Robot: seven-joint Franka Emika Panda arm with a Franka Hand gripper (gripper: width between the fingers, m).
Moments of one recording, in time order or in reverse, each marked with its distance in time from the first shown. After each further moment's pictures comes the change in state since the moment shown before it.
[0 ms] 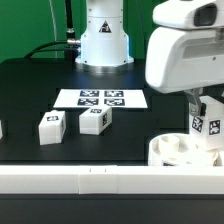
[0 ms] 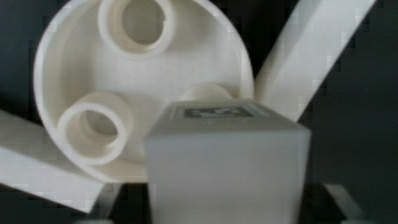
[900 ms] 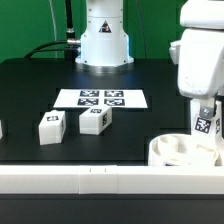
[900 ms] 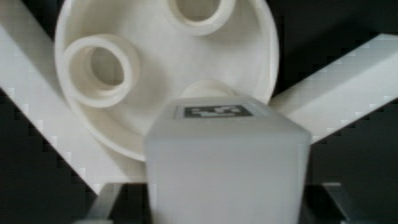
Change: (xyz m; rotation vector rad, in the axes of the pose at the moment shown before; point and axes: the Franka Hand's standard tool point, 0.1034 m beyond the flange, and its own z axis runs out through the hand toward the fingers) arm -0.001 -0.002 -0.001 -0.050 -0.031 -0.665
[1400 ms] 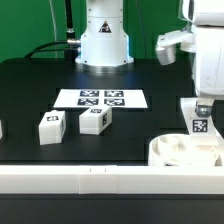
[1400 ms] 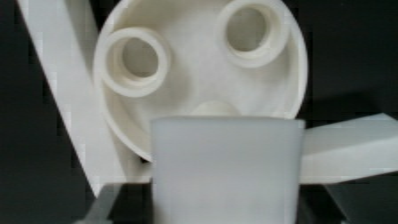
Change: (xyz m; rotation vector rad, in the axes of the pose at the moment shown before) arm -0.007 0.003 -0.002 -0.001 -0.003 -0.383
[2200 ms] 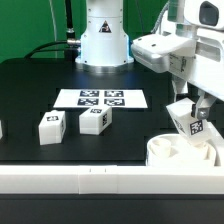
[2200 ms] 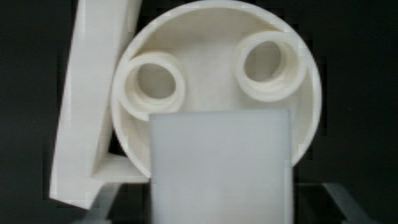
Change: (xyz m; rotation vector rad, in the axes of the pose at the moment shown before) arm -0.022 0.009 0.001 0.006 -0.005 -0.567
